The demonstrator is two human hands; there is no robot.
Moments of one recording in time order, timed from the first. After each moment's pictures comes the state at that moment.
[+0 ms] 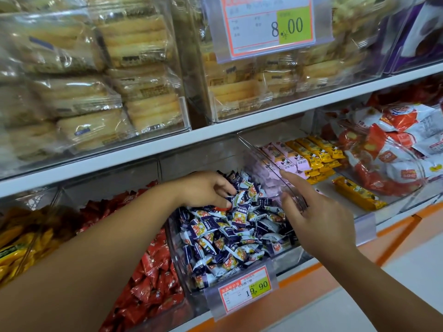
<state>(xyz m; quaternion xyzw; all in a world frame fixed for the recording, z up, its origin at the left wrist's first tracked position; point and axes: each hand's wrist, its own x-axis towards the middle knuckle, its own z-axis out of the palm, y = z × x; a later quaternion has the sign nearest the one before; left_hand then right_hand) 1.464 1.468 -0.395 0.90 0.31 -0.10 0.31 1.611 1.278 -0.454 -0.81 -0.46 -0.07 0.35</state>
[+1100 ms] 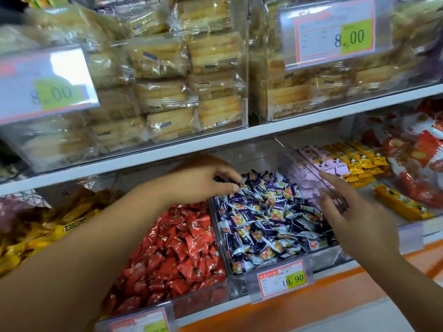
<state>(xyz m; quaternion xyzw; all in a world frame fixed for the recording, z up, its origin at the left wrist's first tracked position) 1.383 1.444 -0.345 0.93 0.30 0.05 0.20 1.607 1.278 -0.454 -0.80 -0.46 -0.08 0.38</state>
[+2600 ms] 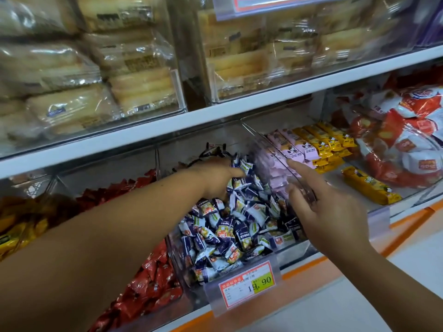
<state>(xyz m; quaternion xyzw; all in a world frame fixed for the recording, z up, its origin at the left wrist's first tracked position) 1.496 1.474 -0.415 0.94 0.27 -0.18 0.01 1.611 1.279 -0.459 -0.79 -0.46 -0.10 0.39</state>
